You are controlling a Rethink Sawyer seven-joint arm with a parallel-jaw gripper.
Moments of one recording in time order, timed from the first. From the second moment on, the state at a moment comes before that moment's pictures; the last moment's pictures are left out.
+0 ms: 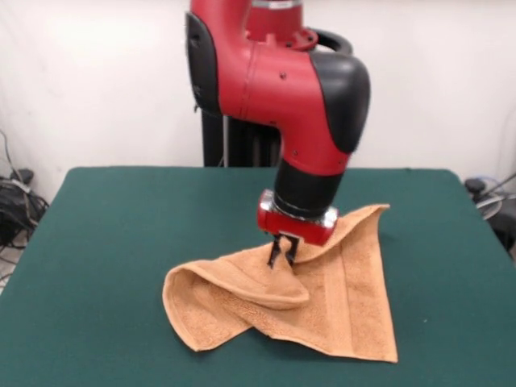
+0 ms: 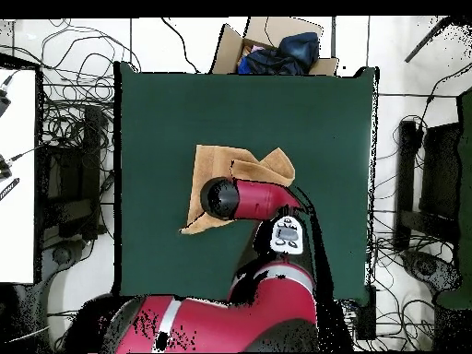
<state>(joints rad) -0.11 -0.41 -0.13 1.61 -0.08 0.37 1.87</state>
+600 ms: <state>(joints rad) -0.20 -0.64 -0.13 1.76 -0.13 0.39 1.87</state>
